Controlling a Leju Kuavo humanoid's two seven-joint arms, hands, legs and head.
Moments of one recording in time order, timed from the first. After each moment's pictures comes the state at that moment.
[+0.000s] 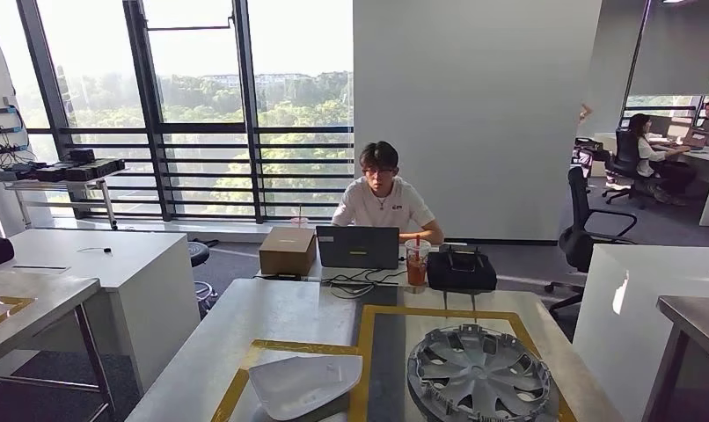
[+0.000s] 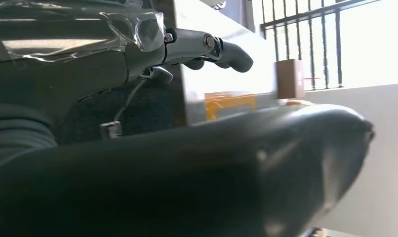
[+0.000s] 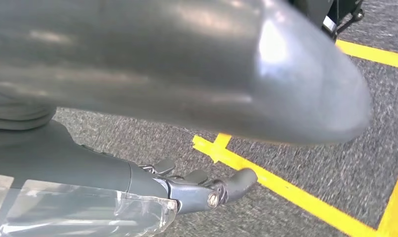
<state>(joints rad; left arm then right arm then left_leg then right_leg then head) 0.24 -0.13 0.43 -1.64 -0.09 -0.43 -0.43 0.14 0.26 -1.22 -0.98 1.57 0.72 -0.33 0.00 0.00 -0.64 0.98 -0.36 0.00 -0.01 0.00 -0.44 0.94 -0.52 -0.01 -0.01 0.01</state>
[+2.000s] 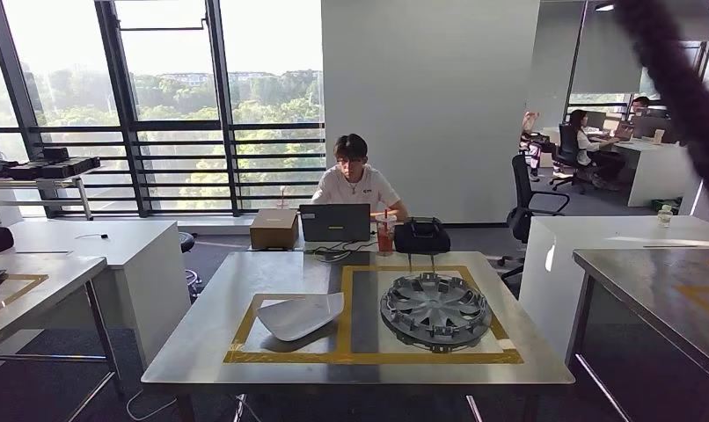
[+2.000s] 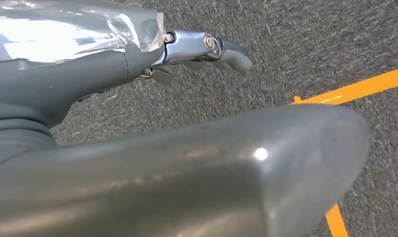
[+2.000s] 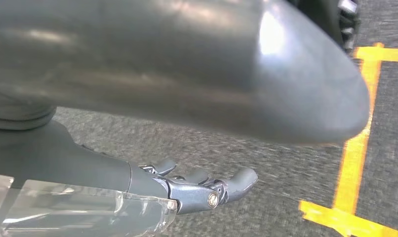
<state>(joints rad) 0.07 0.00 0.85 -0.46 -1.04 -0.39 -0.35 0.07 0.12 -1.32 -0.65 1.57 0.62 -0.26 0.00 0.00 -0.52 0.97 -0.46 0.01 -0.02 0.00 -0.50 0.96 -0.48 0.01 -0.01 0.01</state>
